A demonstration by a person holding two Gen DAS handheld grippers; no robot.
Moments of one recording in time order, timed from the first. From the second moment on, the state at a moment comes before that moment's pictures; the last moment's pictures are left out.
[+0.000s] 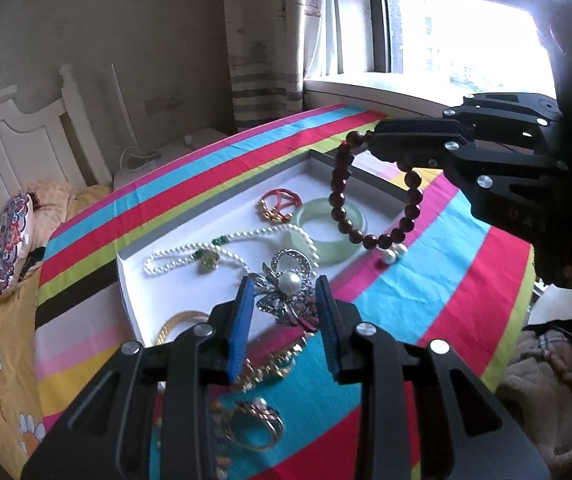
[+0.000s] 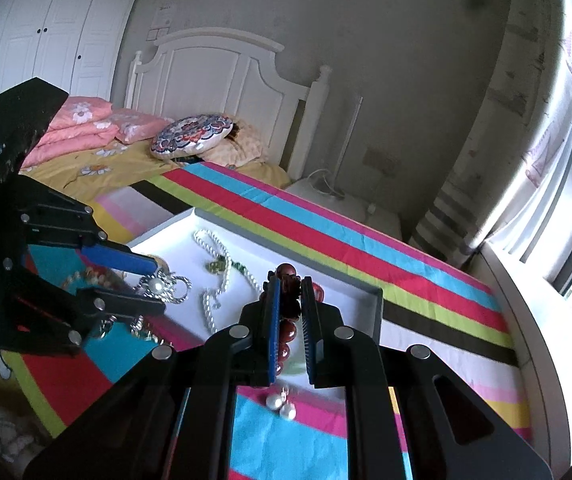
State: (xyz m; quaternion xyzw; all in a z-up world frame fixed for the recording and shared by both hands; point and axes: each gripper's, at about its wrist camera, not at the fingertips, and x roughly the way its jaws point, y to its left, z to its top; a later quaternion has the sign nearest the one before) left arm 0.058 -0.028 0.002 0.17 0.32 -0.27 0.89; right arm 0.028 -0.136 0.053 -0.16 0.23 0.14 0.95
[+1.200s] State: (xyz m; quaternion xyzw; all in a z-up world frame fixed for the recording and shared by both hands) left arm 0.170 -0.005 -0.025 0.06 0.38 -0.16 0.91; right arm 0.167 -0.199 -0.003 0.03 0.39 0.11 0.92
